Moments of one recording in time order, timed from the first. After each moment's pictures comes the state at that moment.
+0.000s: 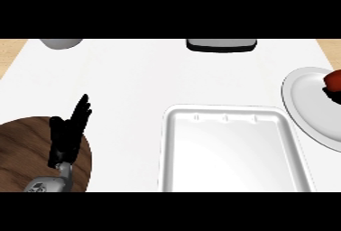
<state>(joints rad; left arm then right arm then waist) -0.07 0.20 -0.08 -1.48 0.00 0.19 0.21 -0.51 -0.58 -0.36 -1.04 0.76 -0.01 -0.06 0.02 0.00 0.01</state>
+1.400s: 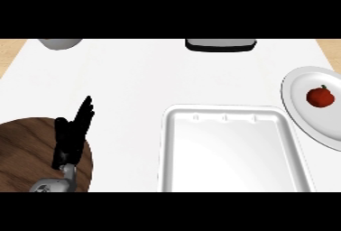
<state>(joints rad) -0.06 0.17 -0.08 -1.49 -0.03 0.20 0.23 -0.70 -0.75 -0.60 -0.35 0.48 0.36 -0.57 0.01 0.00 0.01</state>
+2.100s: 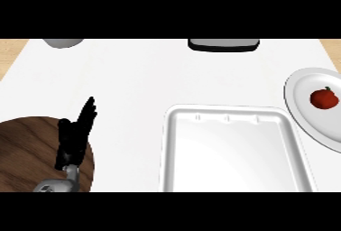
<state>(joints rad) -0.05 0.15 -0.08 -1.49 -0.05 0.19 0.22 -0.64 -0.81 -0.66 -0.25 0.37 0.48 -0.68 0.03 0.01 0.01</state>
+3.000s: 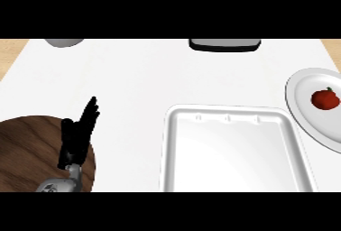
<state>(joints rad) -0.06 0.12 -0.07 -1.47 -0.06 0.18 0.21 -0.61 -0.79 -0.60 -0.20 0.39 0.35 -0.74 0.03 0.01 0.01</state>
